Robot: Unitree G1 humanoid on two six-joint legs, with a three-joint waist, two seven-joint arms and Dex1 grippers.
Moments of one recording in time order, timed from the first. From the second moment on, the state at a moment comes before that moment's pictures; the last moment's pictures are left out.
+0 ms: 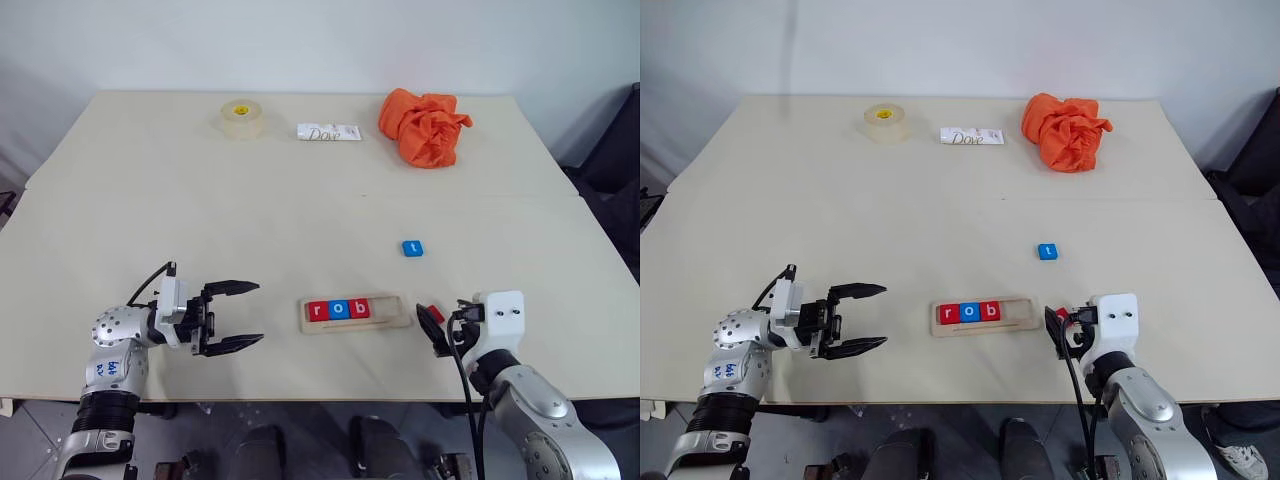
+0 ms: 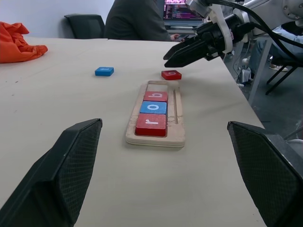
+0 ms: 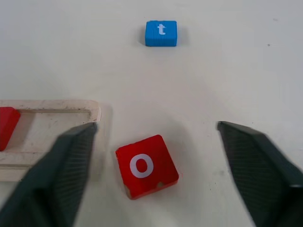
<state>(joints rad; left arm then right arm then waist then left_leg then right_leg) -0.27 0.52 0.14 0.33 -0.51 -0.19 -1.47 0.19 -0.30 -0.18 -0.72 0.35 0.77 0.21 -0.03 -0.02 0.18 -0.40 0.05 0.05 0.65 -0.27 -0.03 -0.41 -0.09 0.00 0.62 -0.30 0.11</state>
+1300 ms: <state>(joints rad) -0.11 0.48 0.16 0.16 -0.51 -0.21 -1.31 -0.59 -0.83 0.23 0.54 0.15 -0.24 1.53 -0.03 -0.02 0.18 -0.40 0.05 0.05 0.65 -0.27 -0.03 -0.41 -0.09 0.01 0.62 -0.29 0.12</state>
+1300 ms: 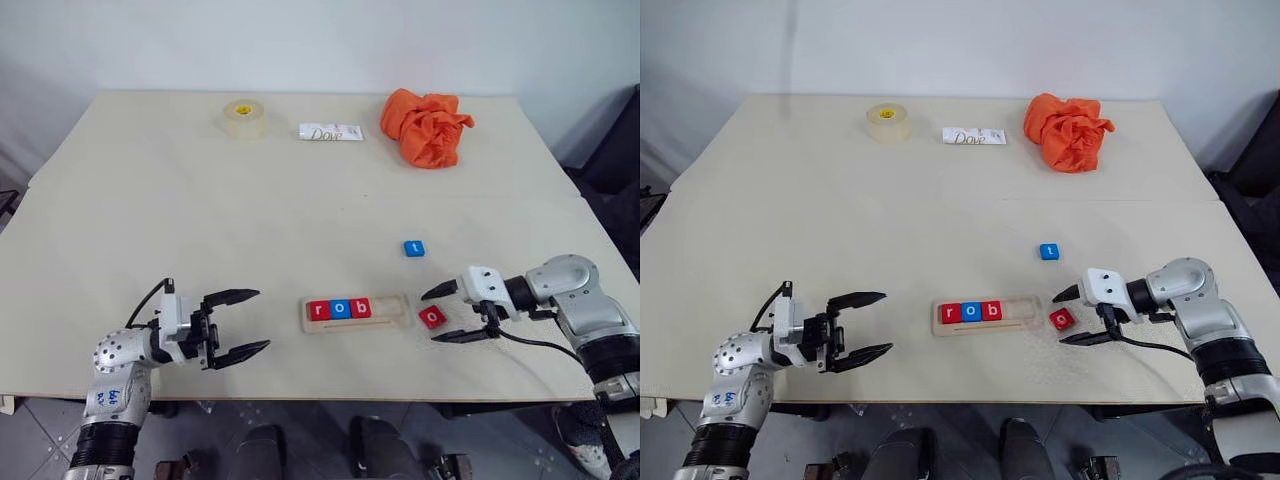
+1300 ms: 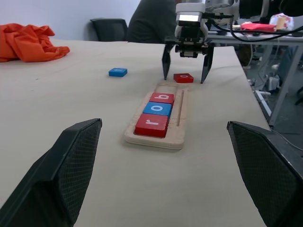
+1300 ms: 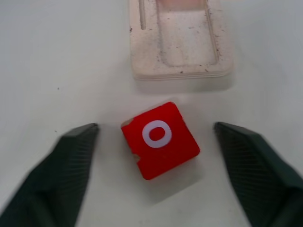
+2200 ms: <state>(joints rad) -0.16 0.48 0.16 0.21 -0.51 -0.23 -1.31 -0.63 -0.85 0.22 0.12 0.17 0.31 1.46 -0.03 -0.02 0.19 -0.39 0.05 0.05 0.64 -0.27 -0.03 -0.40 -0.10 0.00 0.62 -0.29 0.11</state>
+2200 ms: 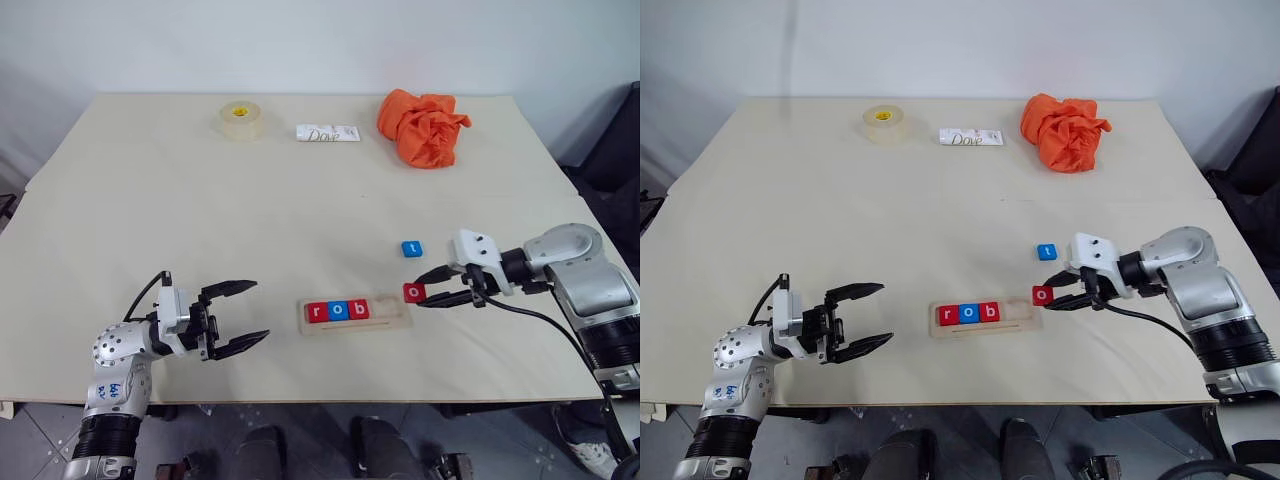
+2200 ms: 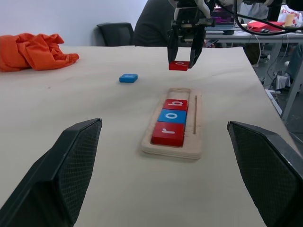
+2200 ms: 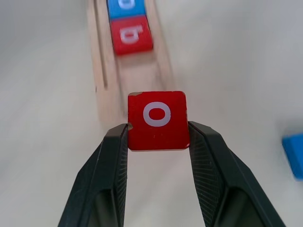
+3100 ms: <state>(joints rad) -0.11 0.48 0.16 0.17 -0.51 -0.25 -1.30 -0.66 -0.73 0.35 0.13 0.07 0.29 1.39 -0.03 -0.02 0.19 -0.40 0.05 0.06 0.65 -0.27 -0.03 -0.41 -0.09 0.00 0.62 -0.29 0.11</state>
